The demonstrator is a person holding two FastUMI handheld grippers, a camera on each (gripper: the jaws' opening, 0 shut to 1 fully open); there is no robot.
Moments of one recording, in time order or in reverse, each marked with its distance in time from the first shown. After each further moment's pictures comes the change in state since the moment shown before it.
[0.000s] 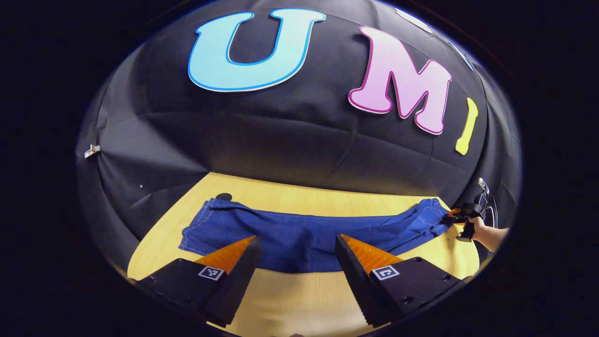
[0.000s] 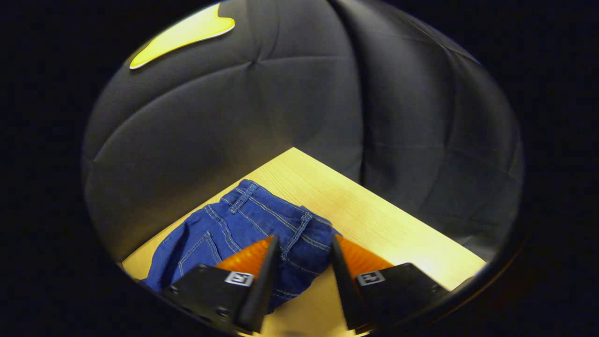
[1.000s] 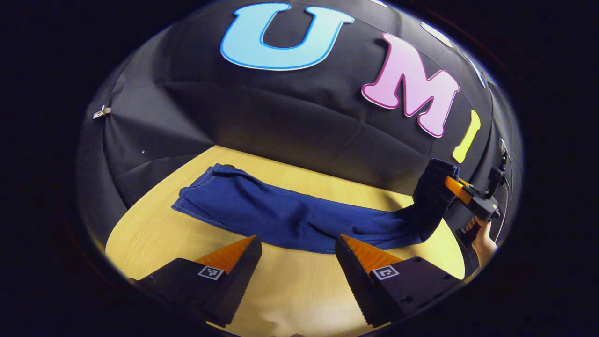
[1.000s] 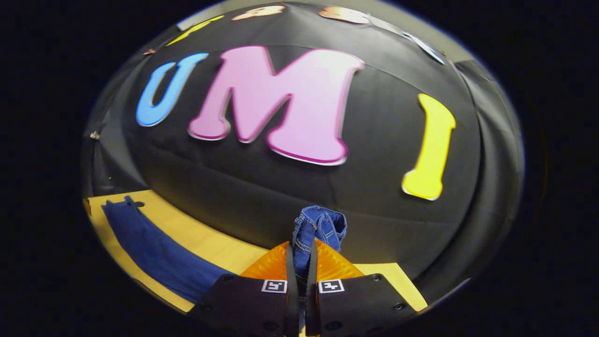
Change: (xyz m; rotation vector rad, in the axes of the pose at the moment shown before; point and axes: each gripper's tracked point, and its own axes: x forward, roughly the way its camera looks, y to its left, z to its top) left arm -0.033 0.029 -0.051 -0.155 0.018 -0.008; right arm -0.133 0.074 -0.033 -0.734 -0.597 0.585
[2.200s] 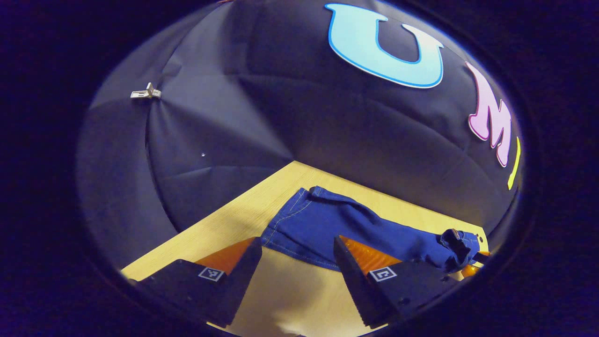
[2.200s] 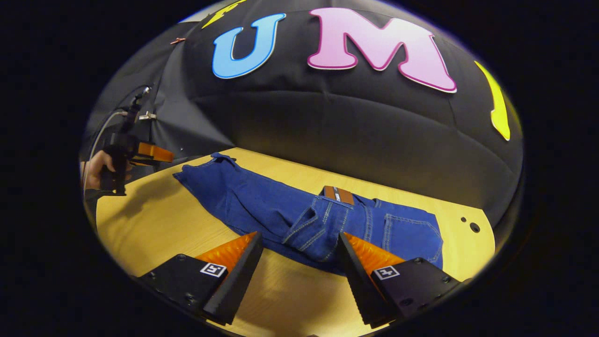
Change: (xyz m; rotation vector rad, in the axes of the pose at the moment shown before) left arm 0.081 0.219 0.043 -0.101 -0.119 0.281; right arm -0.043 0.013 -0.088 0.147 0.315 0.349
